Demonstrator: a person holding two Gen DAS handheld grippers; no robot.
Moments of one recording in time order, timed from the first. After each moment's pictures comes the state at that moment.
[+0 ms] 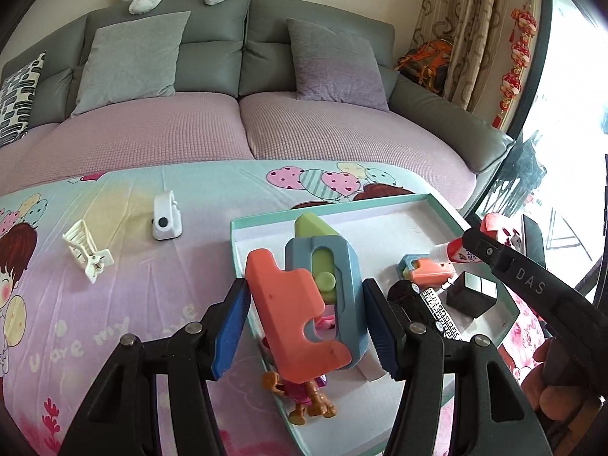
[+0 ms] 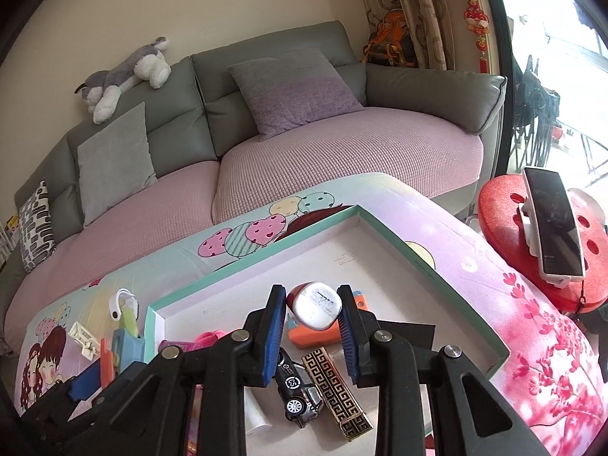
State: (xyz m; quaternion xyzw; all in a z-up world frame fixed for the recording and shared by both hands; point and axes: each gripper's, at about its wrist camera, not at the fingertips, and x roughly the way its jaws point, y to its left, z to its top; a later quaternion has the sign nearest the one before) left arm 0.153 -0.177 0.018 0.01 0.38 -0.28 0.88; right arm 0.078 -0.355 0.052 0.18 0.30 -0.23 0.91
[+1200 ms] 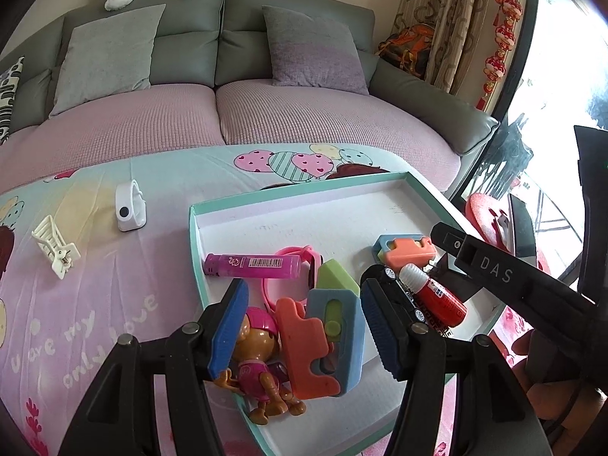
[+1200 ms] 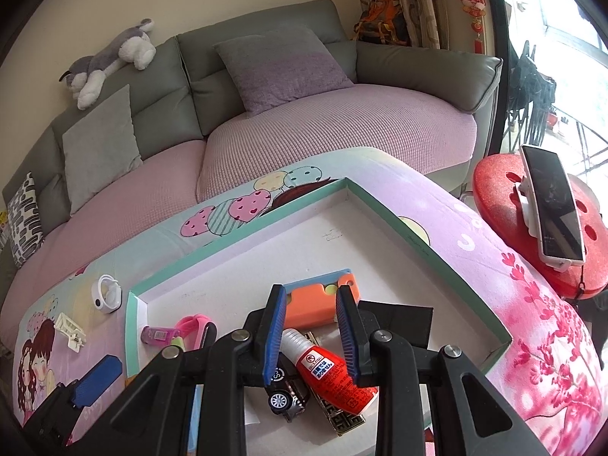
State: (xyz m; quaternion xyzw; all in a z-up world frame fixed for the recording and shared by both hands) left arm 0.146 -0.194 0.009 0.02 0.39 -0.31 0.87; right arm 0.087 -0.359 0.036 0.19 0.34 -0.24 0.89
